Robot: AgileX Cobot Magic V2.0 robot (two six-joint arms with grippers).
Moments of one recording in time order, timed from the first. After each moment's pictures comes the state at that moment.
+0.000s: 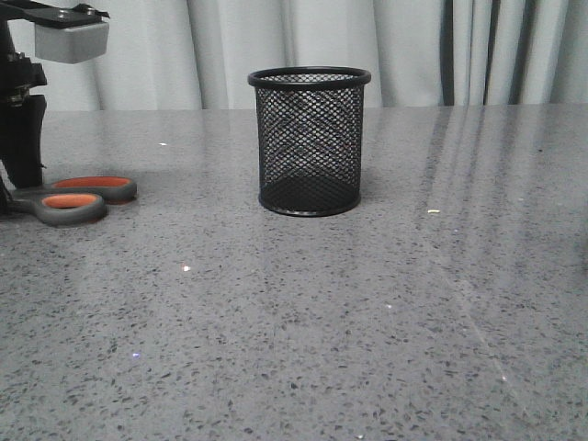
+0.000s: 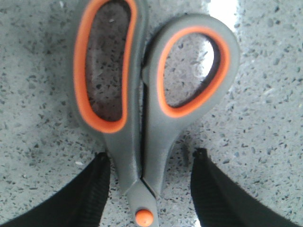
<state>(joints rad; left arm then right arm) -0.21 1.76 -1.42 -0.09 1.23 1.37 0.09 1.01 -1.13 0.36 1.10 -0.25</state>
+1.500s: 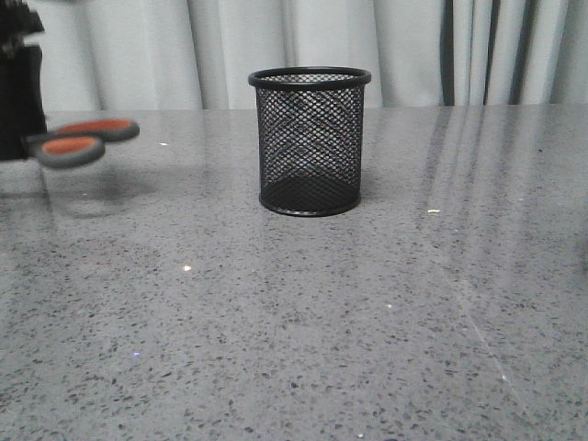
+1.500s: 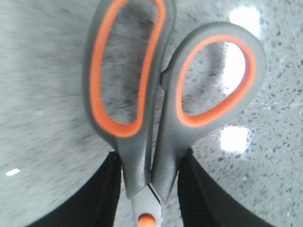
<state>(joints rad) -0.21 1.70 -1.49 -0.11 1.22 1.37 0.09 1.01 -1.13 0.36 1.10 -0.25</state>
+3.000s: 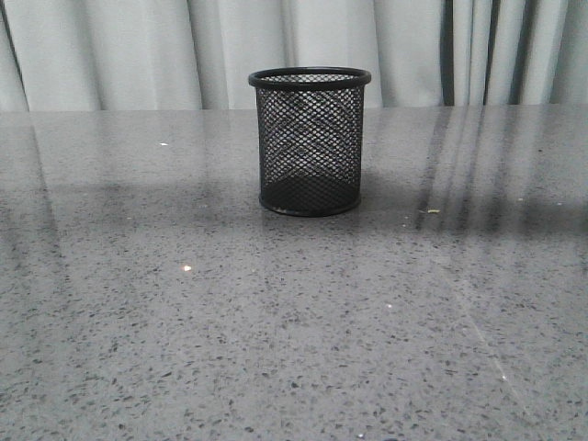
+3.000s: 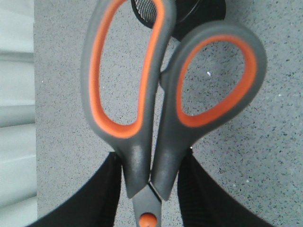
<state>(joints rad) -0.35 1.36 -1.61 -0.19 1.26 1.33 0.42 1.43 -1.29 1.22 0.83 -0.65</state>
